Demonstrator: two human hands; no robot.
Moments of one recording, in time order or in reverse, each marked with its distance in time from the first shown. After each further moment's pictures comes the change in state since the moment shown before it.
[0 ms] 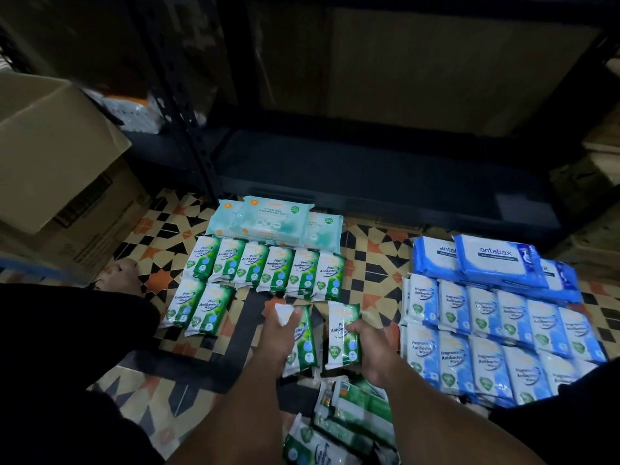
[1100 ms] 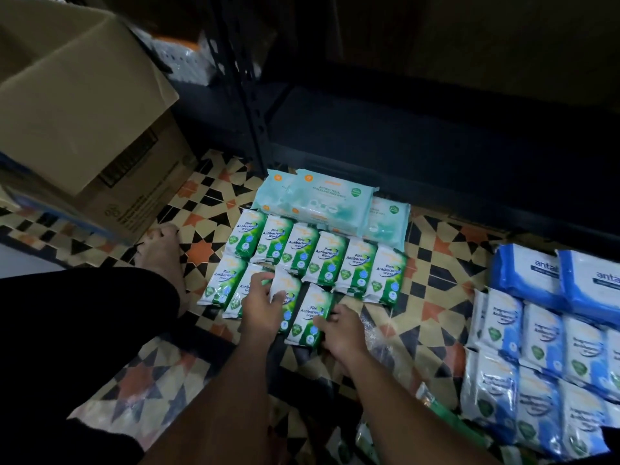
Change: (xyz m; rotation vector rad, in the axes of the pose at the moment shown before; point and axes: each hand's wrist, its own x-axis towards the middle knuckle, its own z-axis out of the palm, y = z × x) left_hand 0.077 -0.016 -0.095 0.237 0.335 0.180; right_hand 0.078 0.029 0.134 -0.497 -0.010 -0.276
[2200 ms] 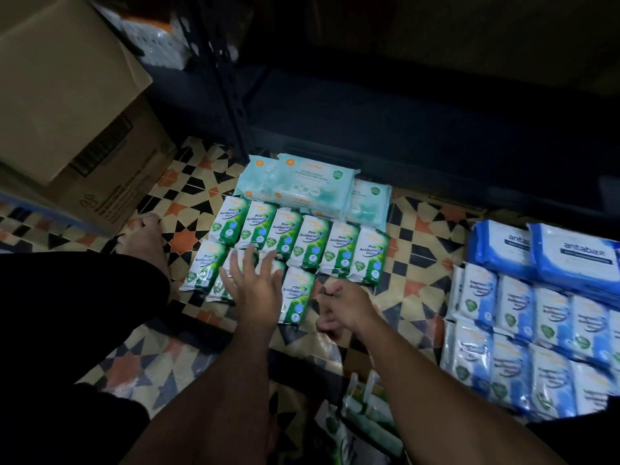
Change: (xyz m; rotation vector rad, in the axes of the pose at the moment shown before) left_hand -0.002 -0.016 0.022 0.624 0.303 0.519; right_hand -0.012 -0.022 -0.048 -0.050 -0.093 0.056
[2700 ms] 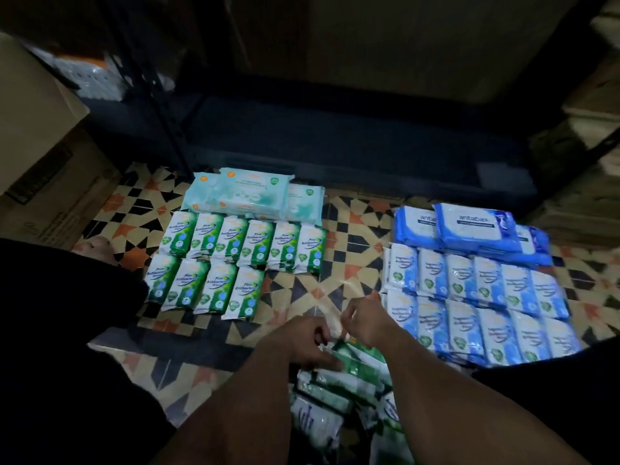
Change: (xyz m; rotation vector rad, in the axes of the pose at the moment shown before) left_hand -0.087 0.120 -0.027 -0.355 -1.249 0.172; right_hand -0.088 0.054 -0.112 -0.756 0.124 -0.075
